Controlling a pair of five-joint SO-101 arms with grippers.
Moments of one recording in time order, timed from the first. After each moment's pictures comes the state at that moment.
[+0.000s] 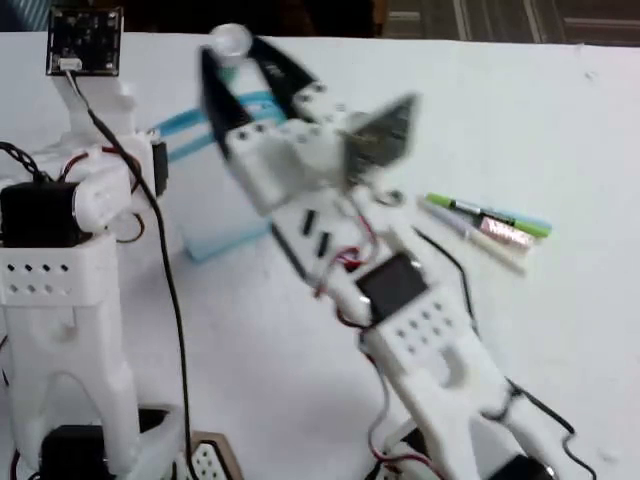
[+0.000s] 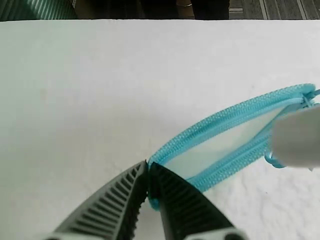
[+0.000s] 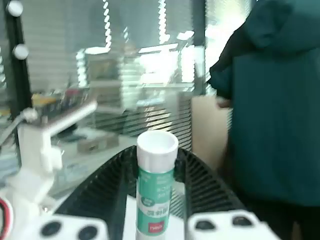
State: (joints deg) left arm -5.4 -22.3 -7.5 87.9 5.7; right arm -39.0 -30.6 22.8 2.0 -2.0
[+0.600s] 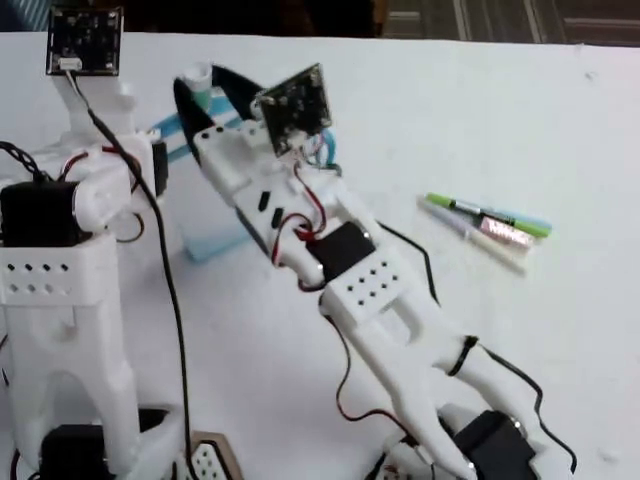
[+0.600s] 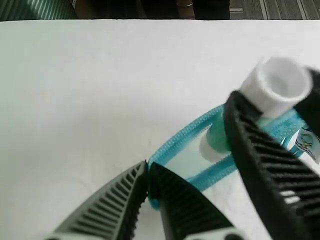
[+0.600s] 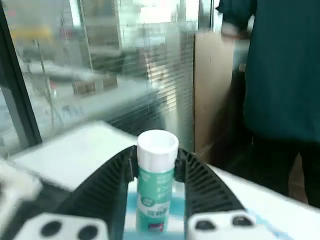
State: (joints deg) left arm -5.4 -22.3 -7.5 87.9 5.7; right arm -39.6 -19.3 22.2 6.6 -2.0
